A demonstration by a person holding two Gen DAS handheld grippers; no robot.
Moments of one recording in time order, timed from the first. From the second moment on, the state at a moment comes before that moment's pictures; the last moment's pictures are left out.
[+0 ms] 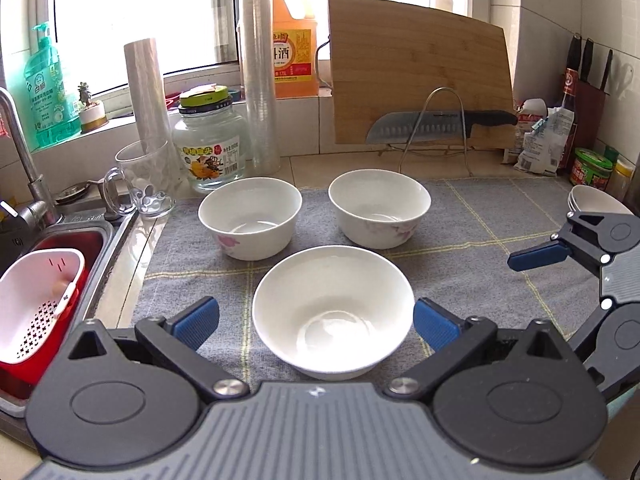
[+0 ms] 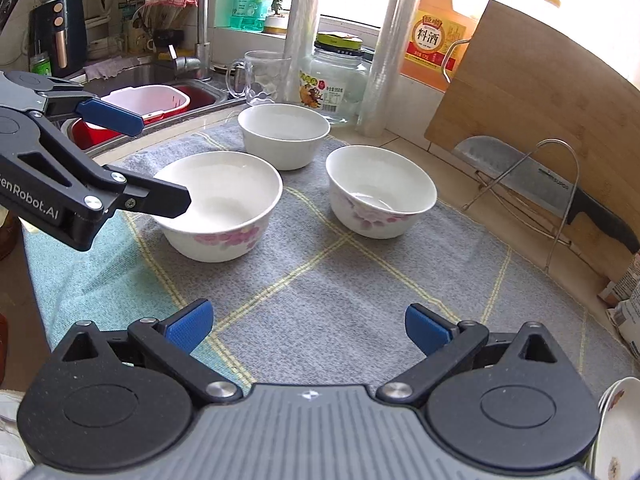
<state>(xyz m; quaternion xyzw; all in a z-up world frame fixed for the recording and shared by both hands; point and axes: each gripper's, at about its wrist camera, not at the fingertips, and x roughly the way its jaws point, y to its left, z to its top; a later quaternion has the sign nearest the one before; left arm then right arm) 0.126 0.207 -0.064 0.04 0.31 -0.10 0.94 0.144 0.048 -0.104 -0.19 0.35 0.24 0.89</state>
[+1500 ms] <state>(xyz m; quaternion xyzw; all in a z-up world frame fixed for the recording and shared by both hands) 0.213 0.231 -0.083 0.08 0.43 -0.27 0.86 0.163 0.124 -0.126 -0.18 0.33 0.29 0.88</state>
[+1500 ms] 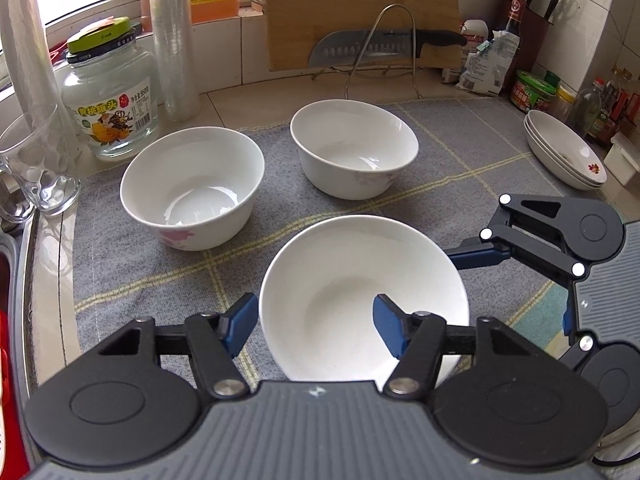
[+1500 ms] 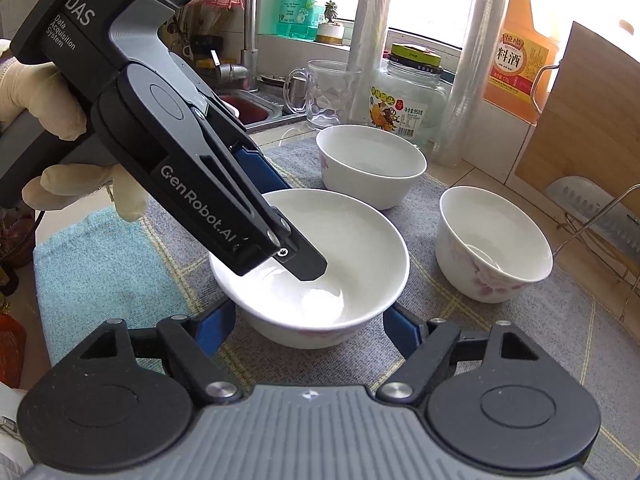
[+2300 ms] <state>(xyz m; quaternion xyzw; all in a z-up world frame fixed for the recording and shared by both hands) 0.197 0.204 -0.069 0.09 0.41 -0.30 0.86 0.149 0.108 -0.115 -0.18 0.34 0.27 0.88</state>
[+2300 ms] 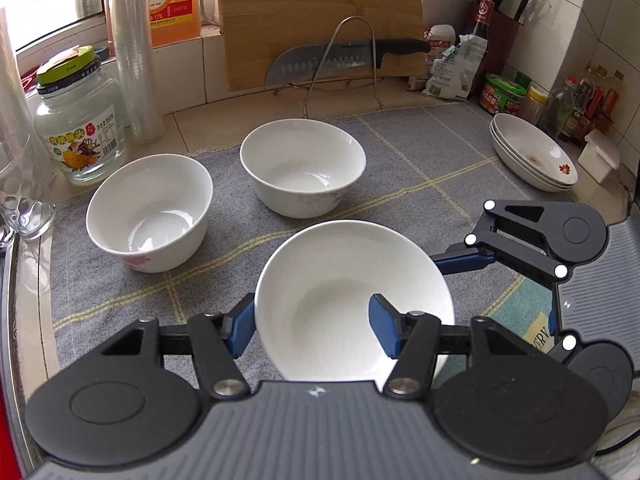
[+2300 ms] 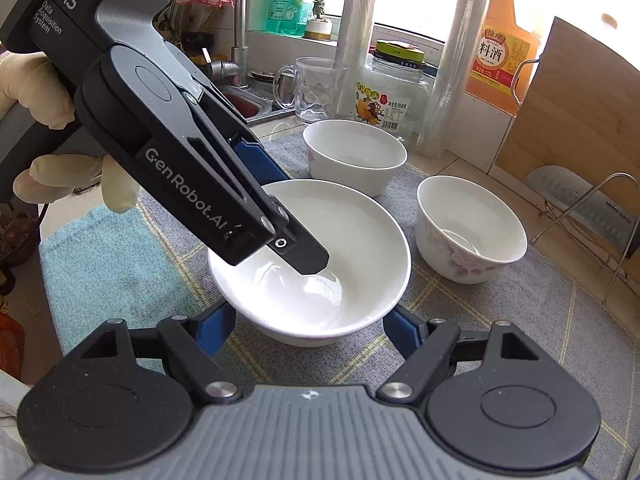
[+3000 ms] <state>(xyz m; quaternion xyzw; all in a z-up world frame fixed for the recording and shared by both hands) 0.192 0.107 -0.066 0.11 0.40 -0.37 0.83 0.120 0.022 -0.106 -0.17 0.35 0.19 0.90</state>
